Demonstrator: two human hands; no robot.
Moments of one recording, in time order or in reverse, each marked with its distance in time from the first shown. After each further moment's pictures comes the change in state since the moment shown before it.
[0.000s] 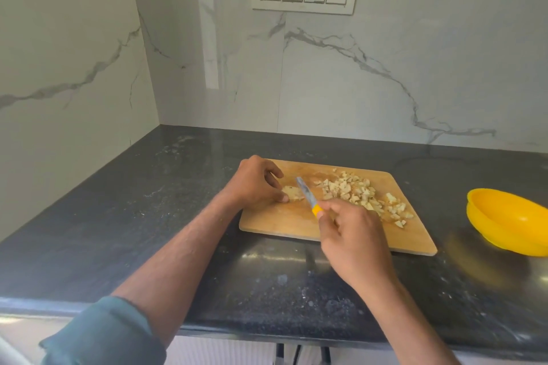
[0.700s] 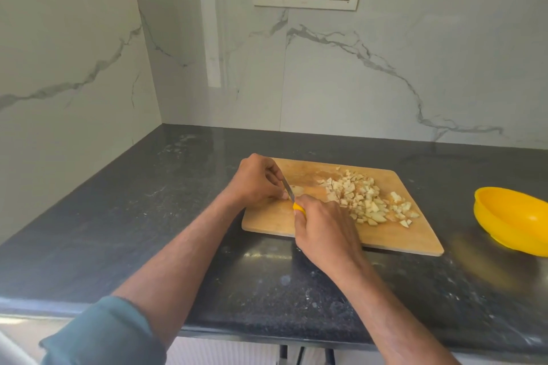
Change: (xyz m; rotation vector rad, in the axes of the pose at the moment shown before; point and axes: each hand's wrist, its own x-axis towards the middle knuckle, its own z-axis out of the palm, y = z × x) left_hand 0.003 -0.007 0.001 -0.089 0.009 -0.006; right_hand 0.019 -0.019 0.027 -0.268 -0.126 -0.142
